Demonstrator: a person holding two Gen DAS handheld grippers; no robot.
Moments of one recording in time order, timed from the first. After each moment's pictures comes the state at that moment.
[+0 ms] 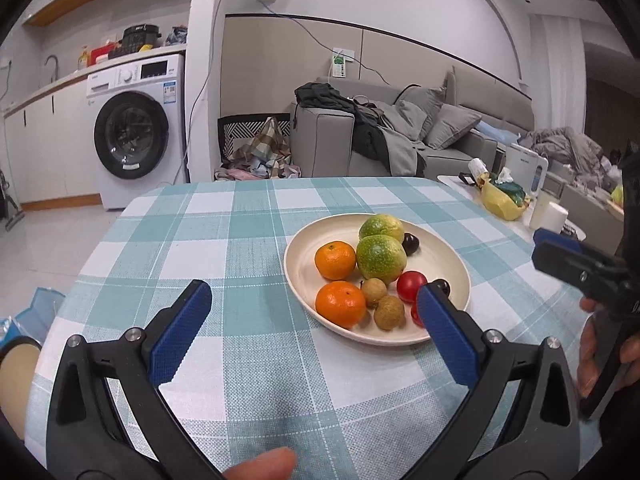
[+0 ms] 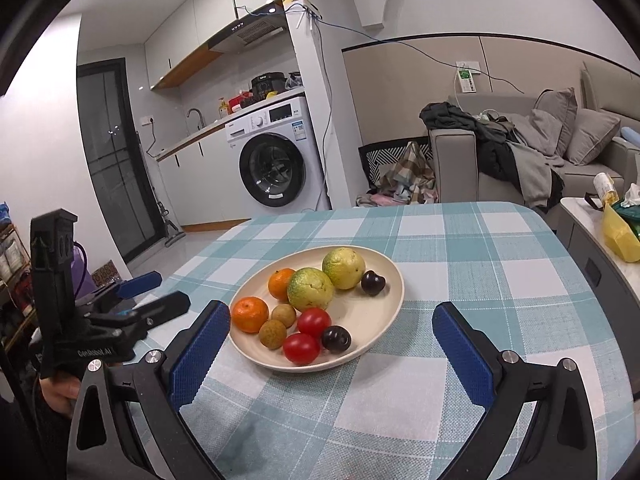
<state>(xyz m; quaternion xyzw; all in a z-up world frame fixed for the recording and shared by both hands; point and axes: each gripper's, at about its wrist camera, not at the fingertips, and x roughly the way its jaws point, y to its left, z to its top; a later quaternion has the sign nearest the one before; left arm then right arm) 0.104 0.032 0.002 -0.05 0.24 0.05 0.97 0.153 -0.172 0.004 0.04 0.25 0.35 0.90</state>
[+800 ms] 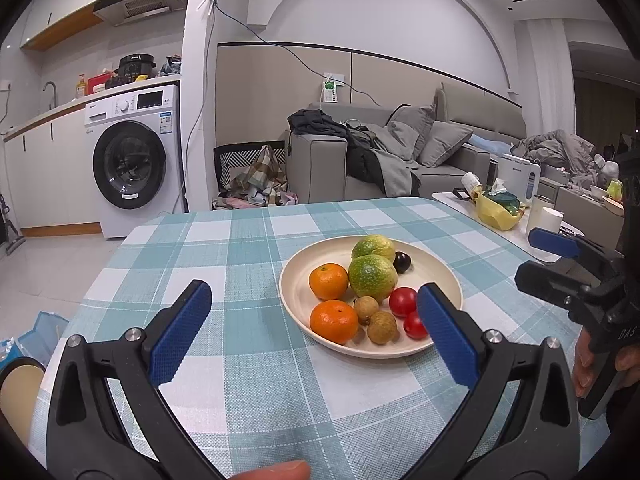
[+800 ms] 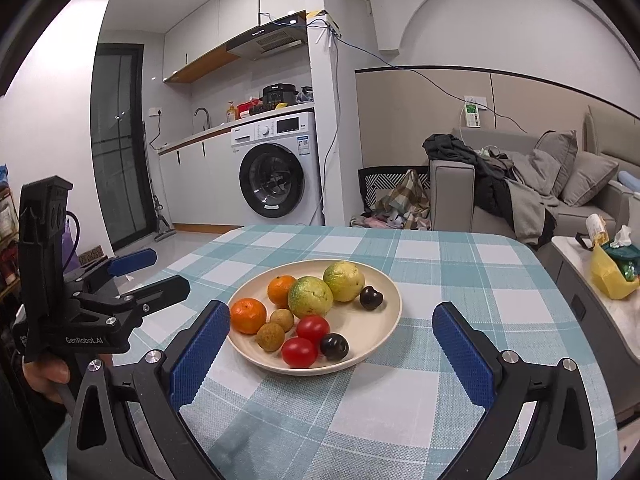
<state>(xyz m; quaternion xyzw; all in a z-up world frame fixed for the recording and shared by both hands) 0.091 0.022 0.010 -0.03 0.19 0.05 0.98 0.131 -0.162 0.005 -0.01 0.20 0.34 0.92</state>
